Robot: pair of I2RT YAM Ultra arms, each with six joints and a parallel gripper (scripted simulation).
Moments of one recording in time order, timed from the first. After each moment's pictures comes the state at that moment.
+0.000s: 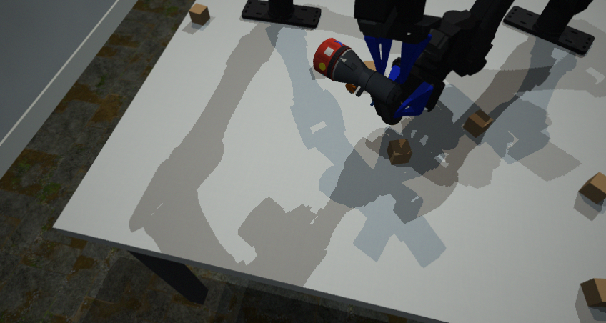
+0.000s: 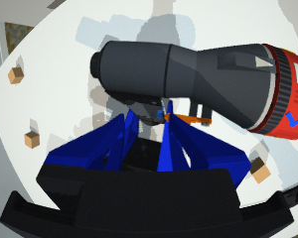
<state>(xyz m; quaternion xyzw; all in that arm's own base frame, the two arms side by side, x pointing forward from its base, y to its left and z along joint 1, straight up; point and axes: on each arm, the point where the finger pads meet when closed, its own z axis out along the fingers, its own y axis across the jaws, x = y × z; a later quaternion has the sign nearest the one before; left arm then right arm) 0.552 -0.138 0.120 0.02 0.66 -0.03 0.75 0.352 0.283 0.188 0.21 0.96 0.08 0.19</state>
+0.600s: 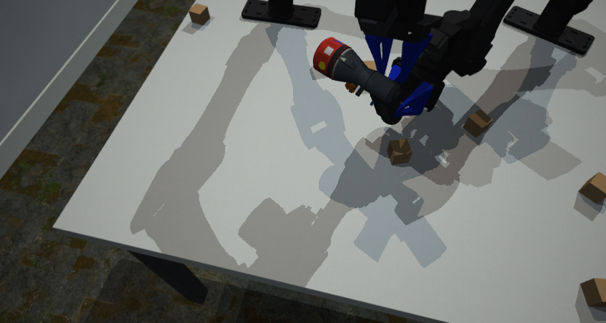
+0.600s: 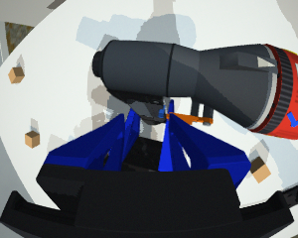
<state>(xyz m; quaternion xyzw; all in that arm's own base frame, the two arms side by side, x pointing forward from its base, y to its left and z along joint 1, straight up) 0.552 -0.139 0.120 0.02 0.66 -0.03 0.75 0.351 0.283 0.189 0.21 0.96 0.08 0.19</state>
